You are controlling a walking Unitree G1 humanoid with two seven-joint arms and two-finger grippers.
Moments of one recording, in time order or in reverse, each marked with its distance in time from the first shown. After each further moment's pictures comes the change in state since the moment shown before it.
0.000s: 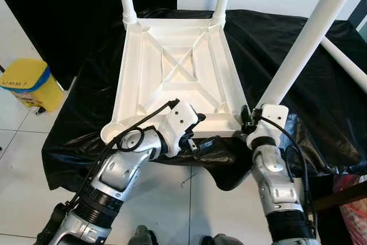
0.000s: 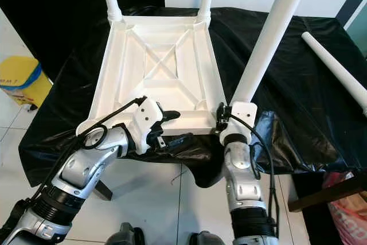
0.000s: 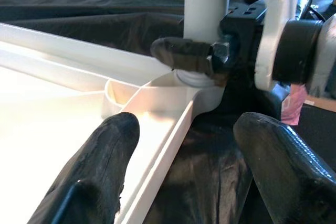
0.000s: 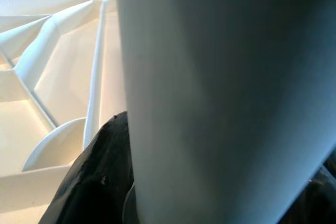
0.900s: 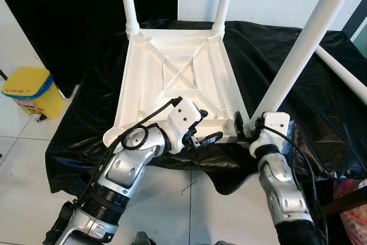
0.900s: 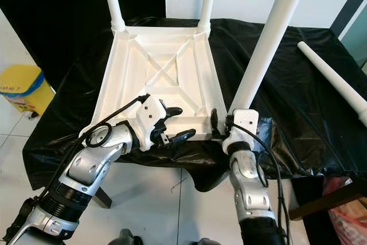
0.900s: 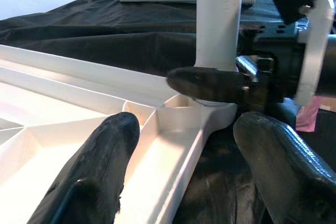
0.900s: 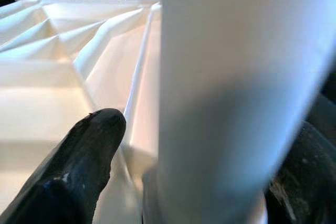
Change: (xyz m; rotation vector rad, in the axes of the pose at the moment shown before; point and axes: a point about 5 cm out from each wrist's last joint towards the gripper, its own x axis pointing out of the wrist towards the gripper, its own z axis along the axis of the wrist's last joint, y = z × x) left arm 0.003 0.007 -0.003 0.020 -0.002 0.033; right arm -0.013 -0.021 -0.007 -0.040 -0.046 0.259
